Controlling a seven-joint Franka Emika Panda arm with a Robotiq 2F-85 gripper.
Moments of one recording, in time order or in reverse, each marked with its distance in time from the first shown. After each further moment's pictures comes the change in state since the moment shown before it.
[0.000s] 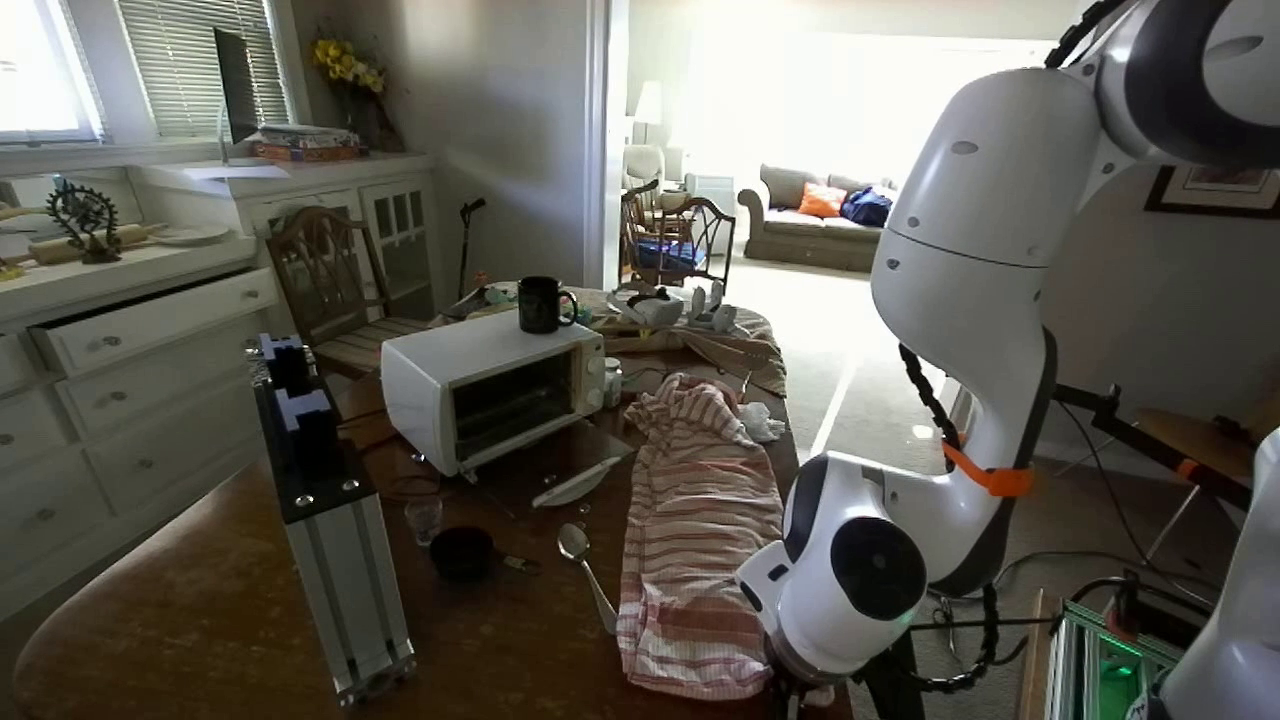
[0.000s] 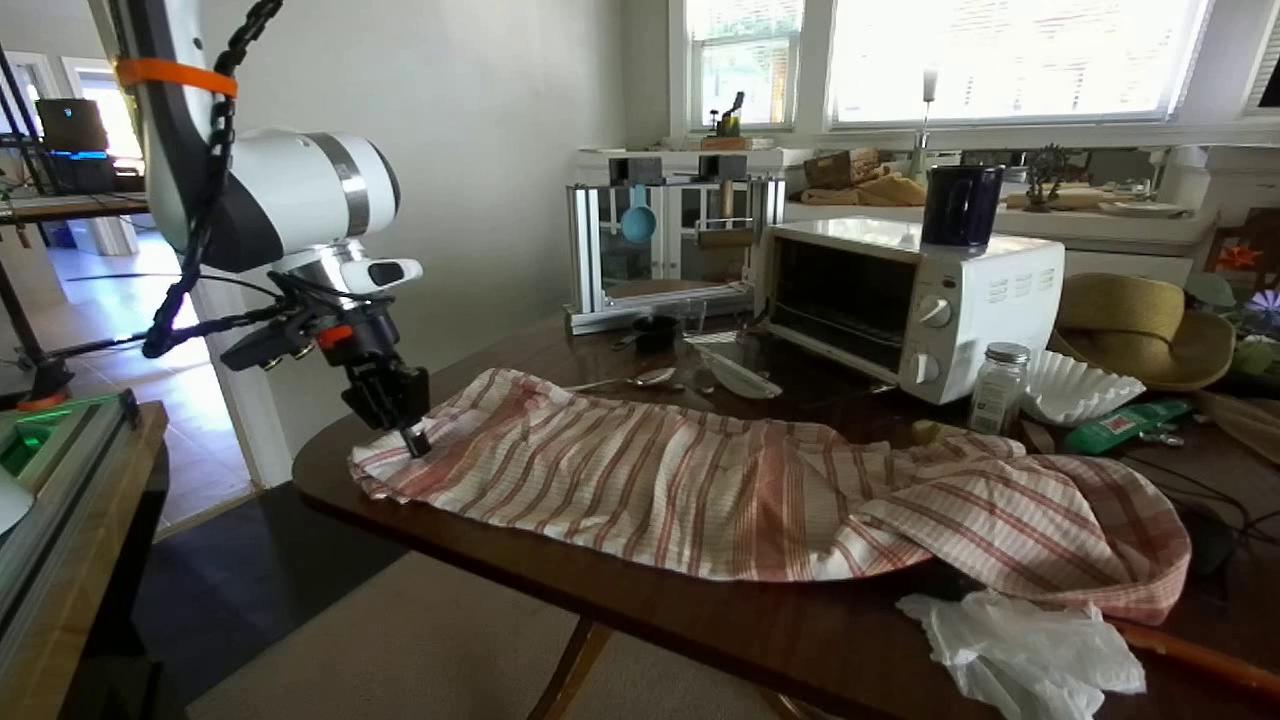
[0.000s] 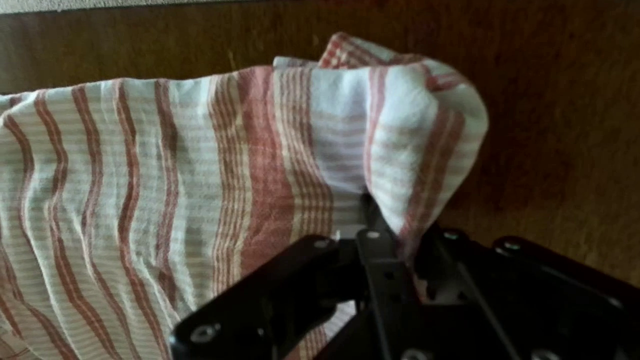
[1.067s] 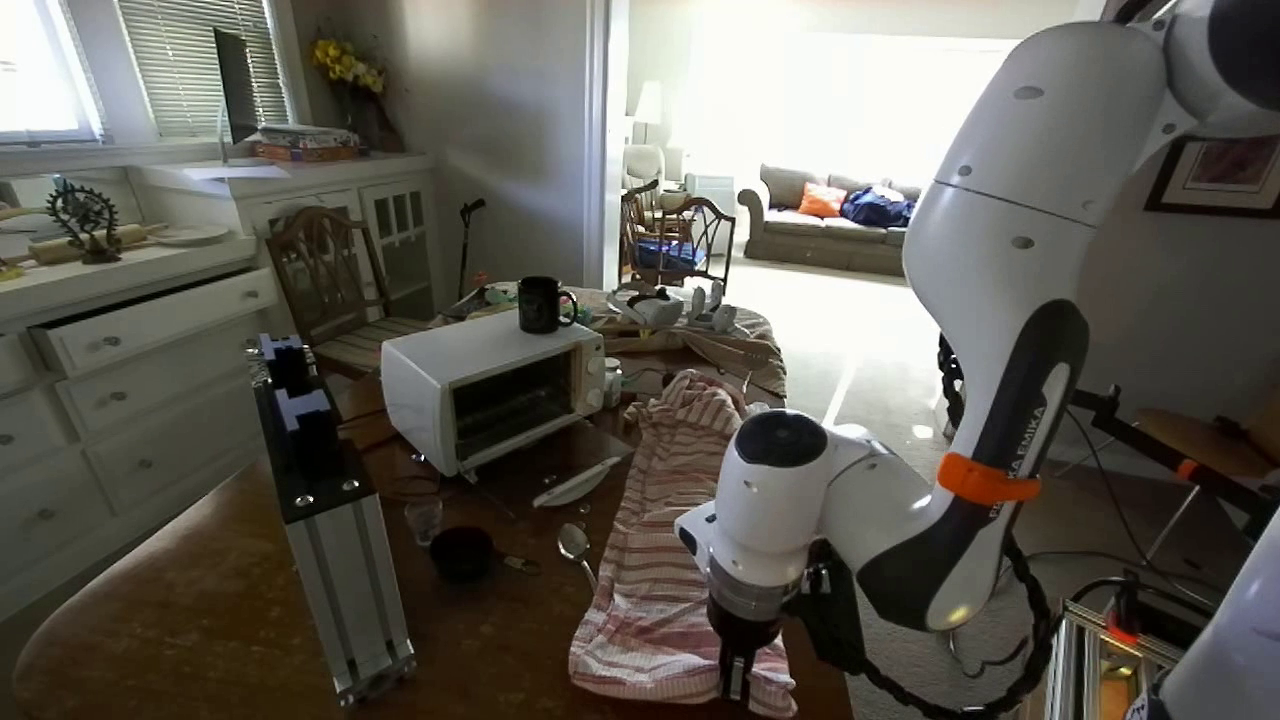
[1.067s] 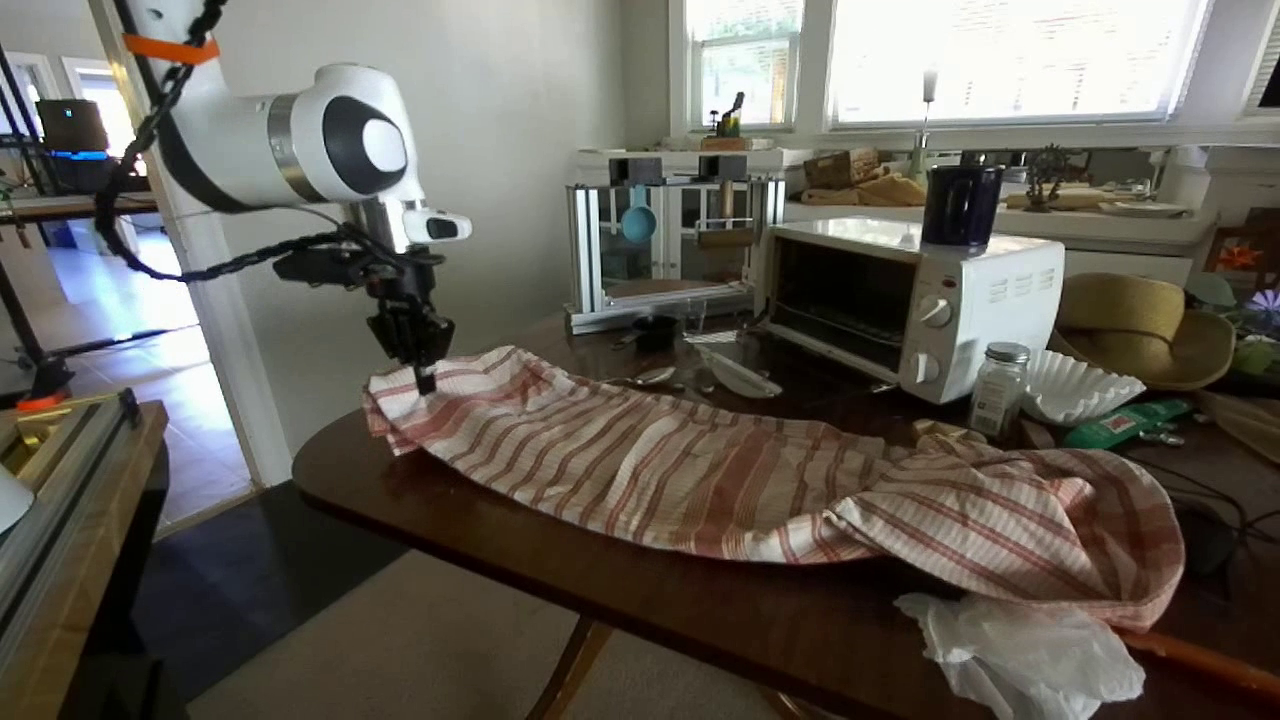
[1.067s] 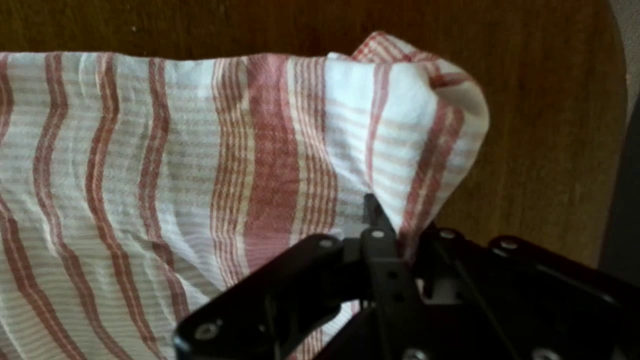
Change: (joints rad) arm -0.328 -0.094 0.355 -0.024 1.018 0.093 -0.957
